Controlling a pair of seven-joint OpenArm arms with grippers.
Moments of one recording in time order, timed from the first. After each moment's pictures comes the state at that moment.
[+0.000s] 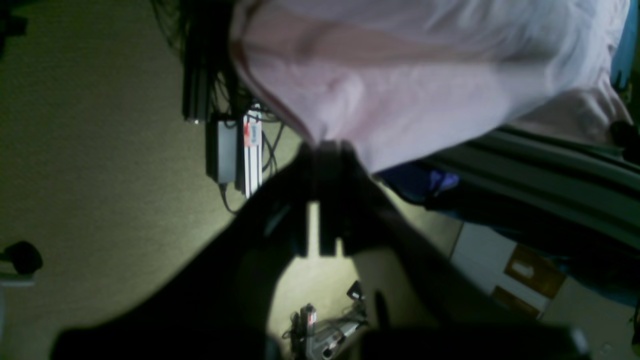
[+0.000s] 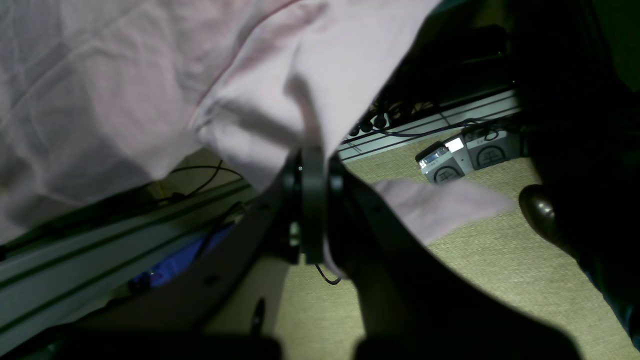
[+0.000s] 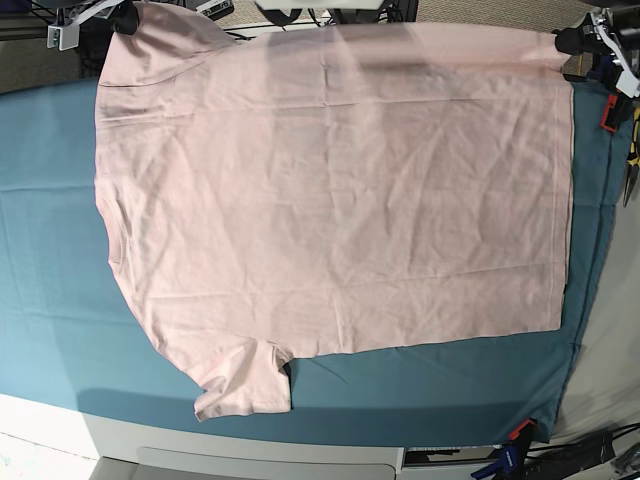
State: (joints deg) left arm 41.4 -34.0 -33.8 76.4 -83.2 -43.3 73.0; right arm -56.2 3.3 51.8 117.9 53.6 30.8 -56.6
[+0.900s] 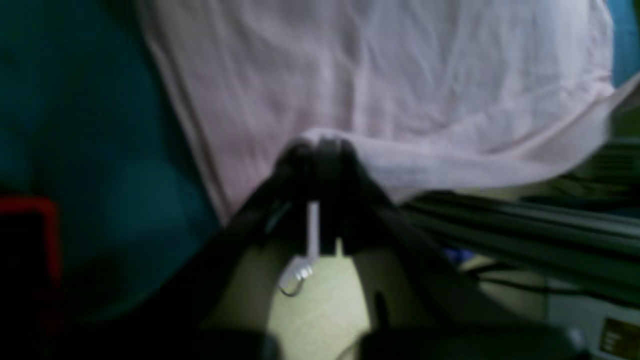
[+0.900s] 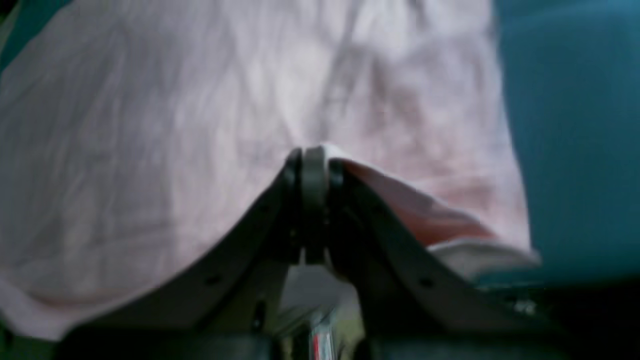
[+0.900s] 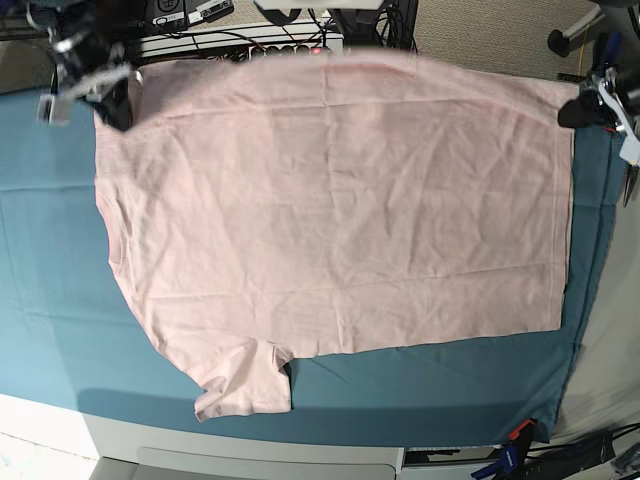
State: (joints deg) left arm 28.8 -34.2 -33.6 85.3 -77.8 -43.3 68.0; right arm -32.2 2.7 49.9 117.8 48.9 35.6 -53.3
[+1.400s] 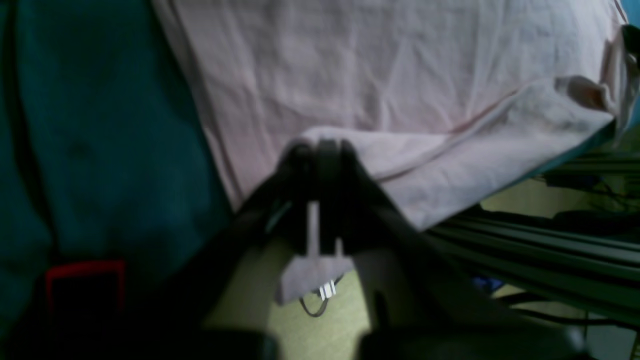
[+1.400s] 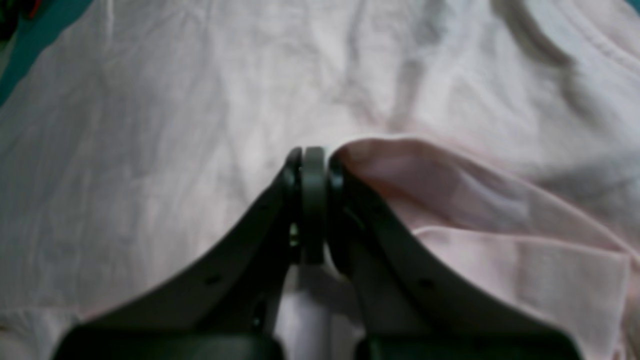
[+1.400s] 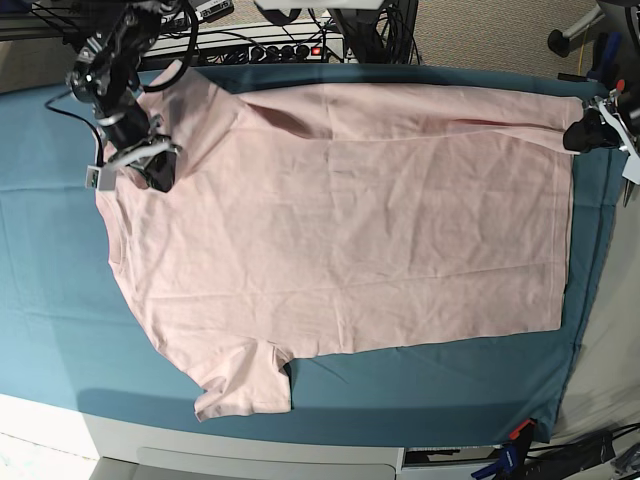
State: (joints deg) left arm 24.9 -34.2 -33.4 85.3 -72.7 -43.3 64.8; right arm -12.1 3.0 38.0 94.4 35.1 34.3 -46.7
